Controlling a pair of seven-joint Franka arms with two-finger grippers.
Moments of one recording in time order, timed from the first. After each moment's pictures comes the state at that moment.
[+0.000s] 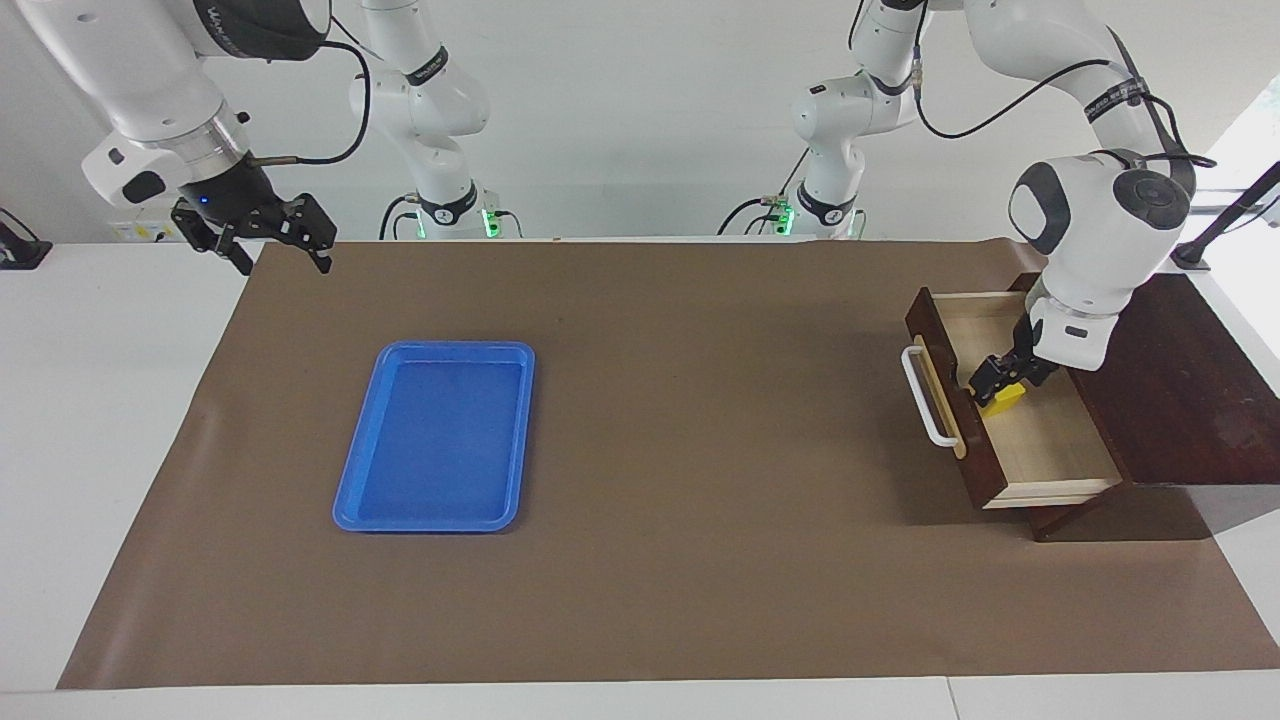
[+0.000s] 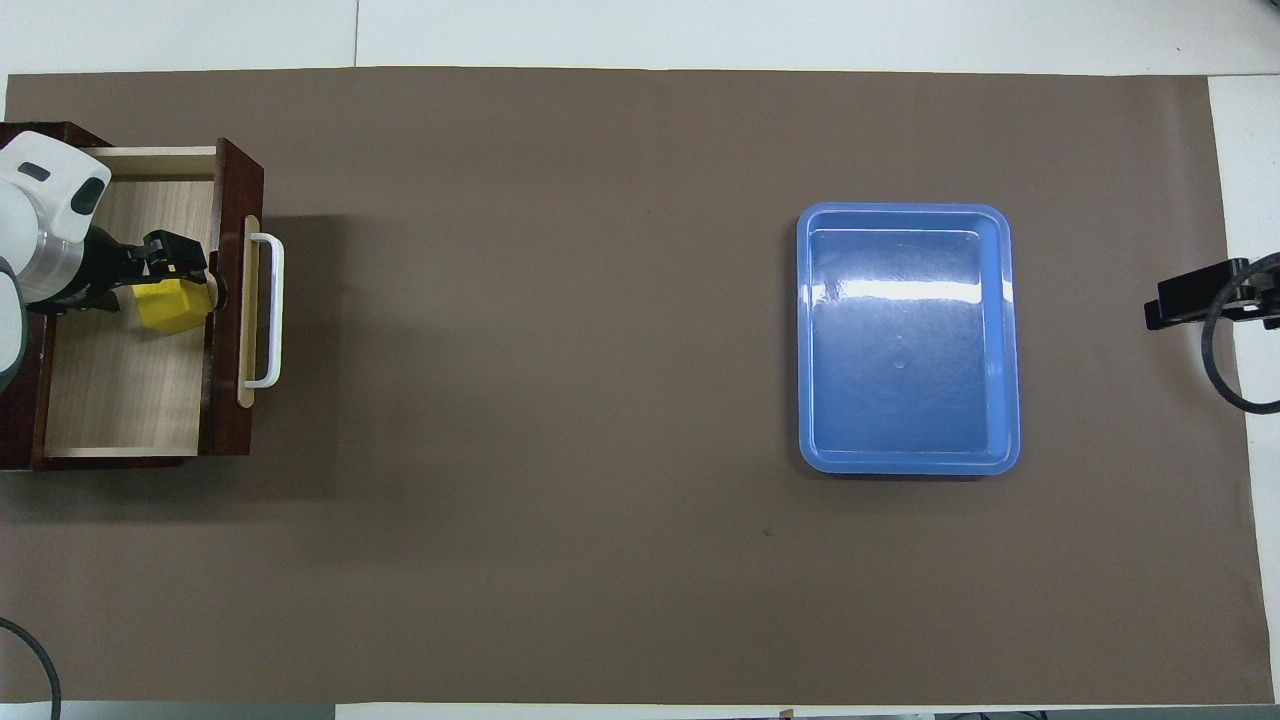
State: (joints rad) left arm 0.15 0.14 -0.13 -1.88 0.09 2.07 -0.31; right arm -0.11 -0.01 0.04 -1.58 0.02 1.52 -0.06
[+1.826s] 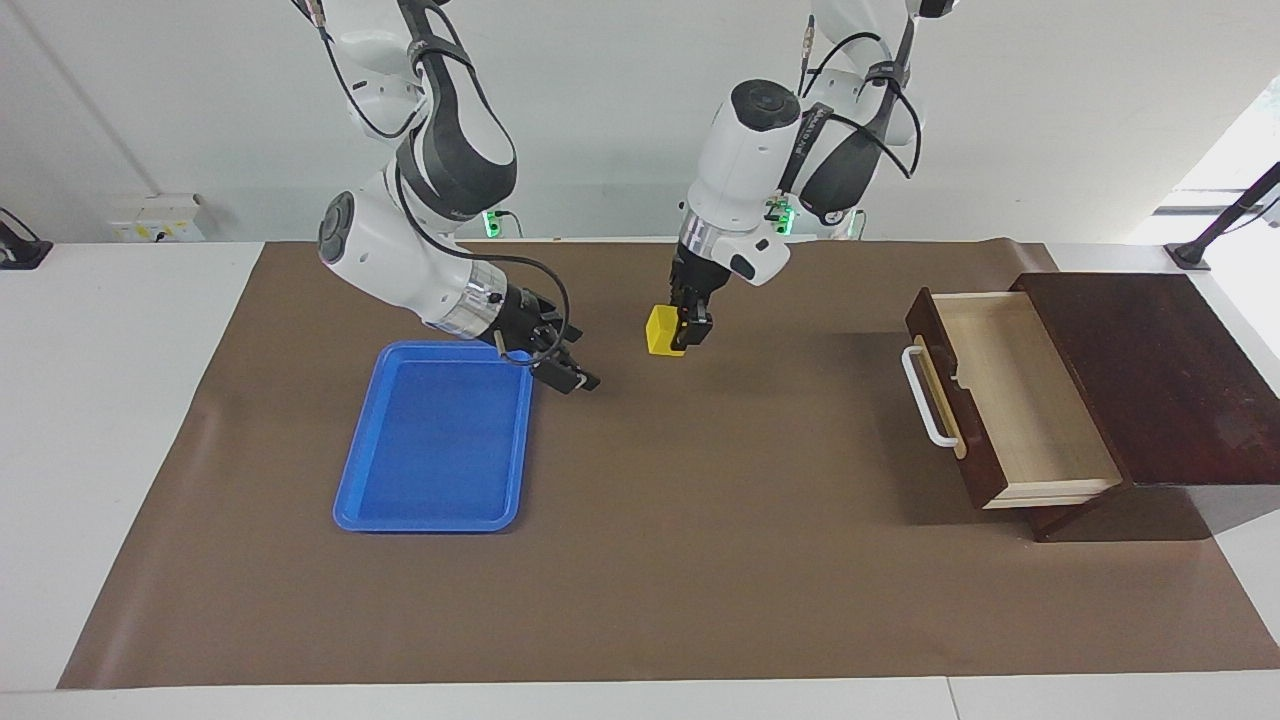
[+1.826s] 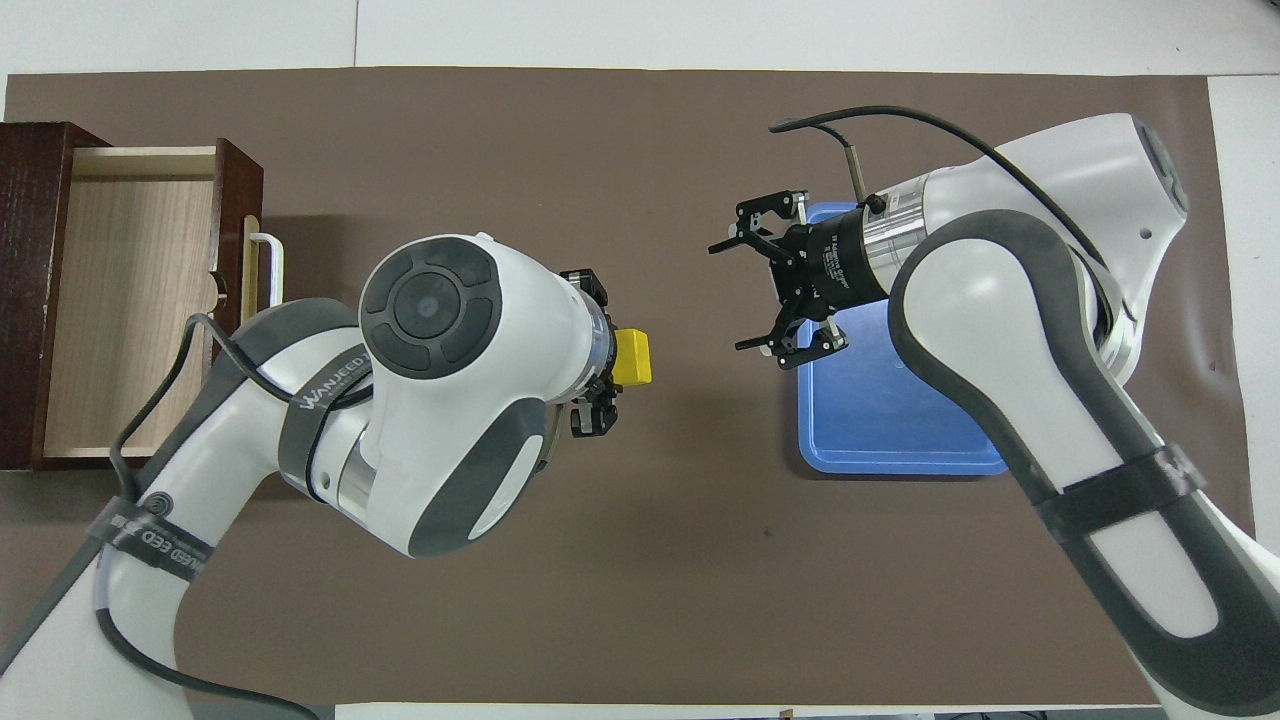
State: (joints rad) left arm -0.52 0.16 -0.17 -1.77 -0.13 2.09 -2.22; right arm 0.23 0.22 0.05 -1.79 0.80 2.01 1.18
